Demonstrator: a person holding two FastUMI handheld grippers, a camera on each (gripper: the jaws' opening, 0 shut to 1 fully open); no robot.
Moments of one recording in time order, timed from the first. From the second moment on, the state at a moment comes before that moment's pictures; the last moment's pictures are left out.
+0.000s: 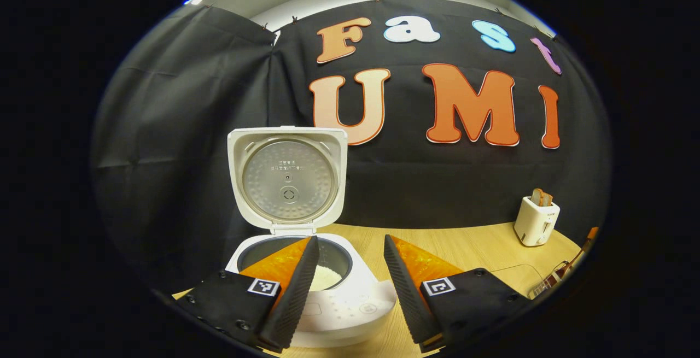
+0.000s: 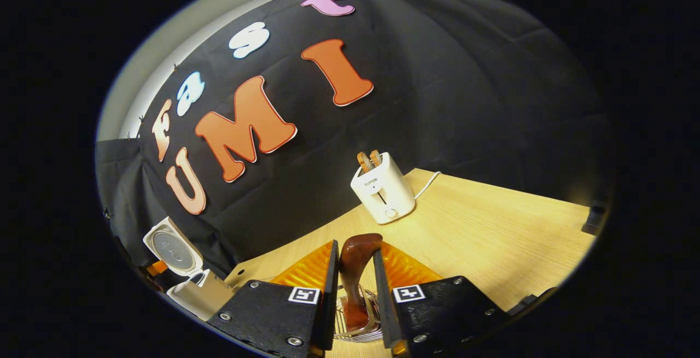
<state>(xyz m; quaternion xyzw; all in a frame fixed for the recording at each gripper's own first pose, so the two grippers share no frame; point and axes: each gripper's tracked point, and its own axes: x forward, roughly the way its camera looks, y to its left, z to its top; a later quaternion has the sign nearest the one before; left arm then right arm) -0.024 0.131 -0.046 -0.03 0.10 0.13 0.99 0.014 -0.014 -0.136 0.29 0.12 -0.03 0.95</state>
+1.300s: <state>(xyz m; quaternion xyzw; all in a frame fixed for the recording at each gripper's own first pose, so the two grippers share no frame) -0.036 0.125 -0.030 0.02 0.06 0.11 0.99 0.006 0.035 -0.004 0.21 -0.03 0.03 0.98</state>
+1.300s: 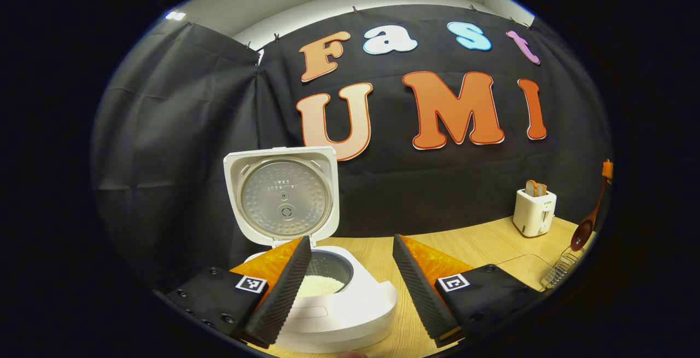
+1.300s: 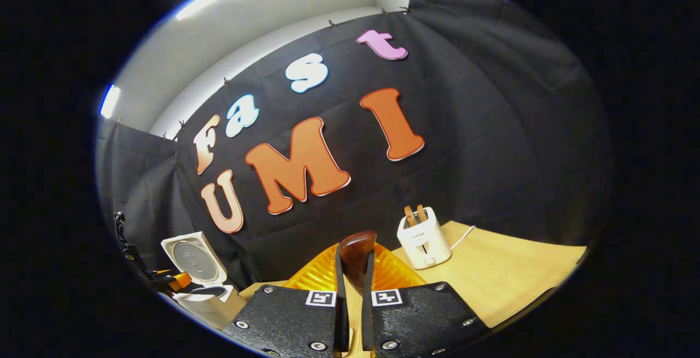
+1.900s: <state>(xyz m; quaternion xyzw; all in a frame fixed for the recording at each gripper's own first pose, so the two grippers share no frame) -0.044 0.146 -0.049 0.02 0.07 0.12 0.99 0.030 0.138 0.022 0.18 -0.06 0.11 0.98</state>
